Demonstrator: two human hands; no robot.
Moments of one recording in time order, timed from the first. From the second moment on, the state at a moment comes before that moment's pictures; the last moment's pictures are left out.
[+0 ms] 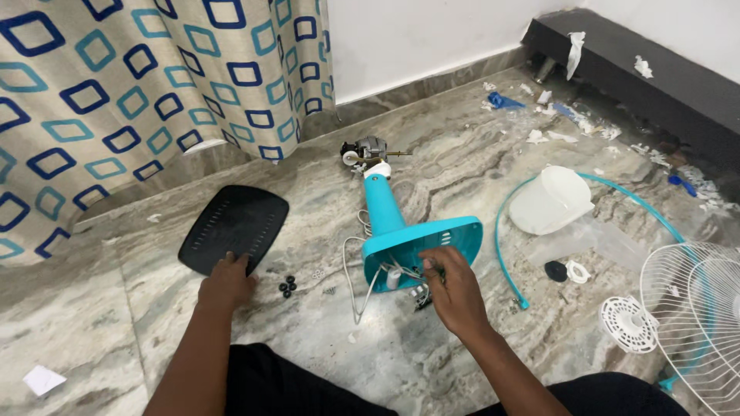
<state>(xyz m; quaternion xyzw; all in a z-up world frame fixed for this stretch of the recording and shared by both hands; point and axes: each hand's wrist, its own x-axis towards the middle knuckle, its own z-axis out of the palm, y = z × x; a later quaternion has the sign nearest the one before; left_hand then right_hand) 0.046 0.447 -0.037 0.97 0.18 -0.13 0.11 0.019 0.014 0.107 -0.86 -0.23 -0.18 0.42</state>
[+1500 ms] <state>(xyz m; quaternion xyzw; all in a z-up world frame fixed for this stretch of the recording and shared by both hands) 0.036 0.144 0.153 0.95 -0.09 0.18 0.22 0.054 -0.160 0.135 -0.83 0.03 0.00 0.55</state>
